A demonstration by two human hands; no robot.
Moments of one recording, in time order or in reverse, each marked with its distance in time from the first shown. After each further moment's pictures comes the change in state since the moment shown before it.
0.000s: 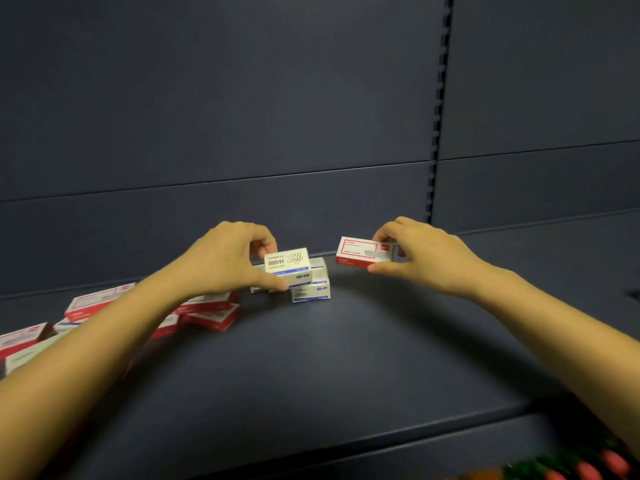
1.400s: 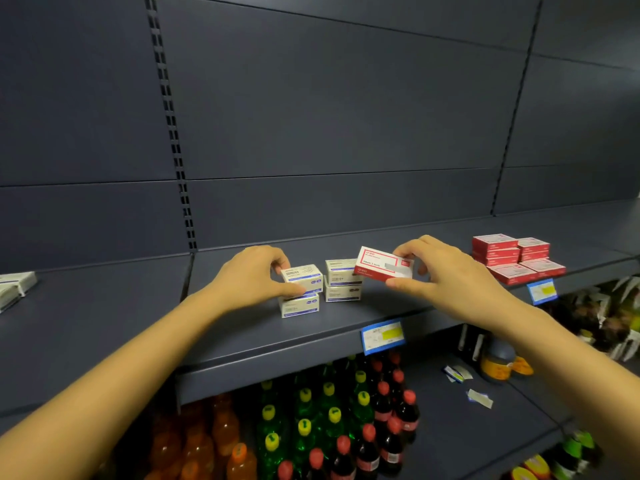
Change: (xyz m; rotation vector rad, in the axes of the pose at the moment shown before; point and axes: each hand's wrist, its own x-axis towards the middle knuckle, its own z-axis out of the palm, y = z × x) left_hand 0.113 0.400 0.186 -0.103 -0.015 0.072; right_hand -0.242 0.359 -0.162 -0.009 0.112 0.180
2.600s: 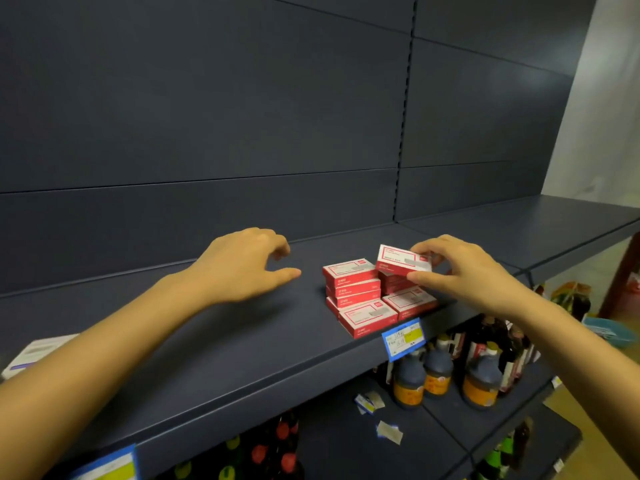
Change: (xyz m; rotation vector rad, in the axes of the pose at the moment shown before) left_hand 0.189 0.209 0.109 0.274 0.050 0.334; right_hand 0.031 0.315 -0.064 0.057 0.039 0.189
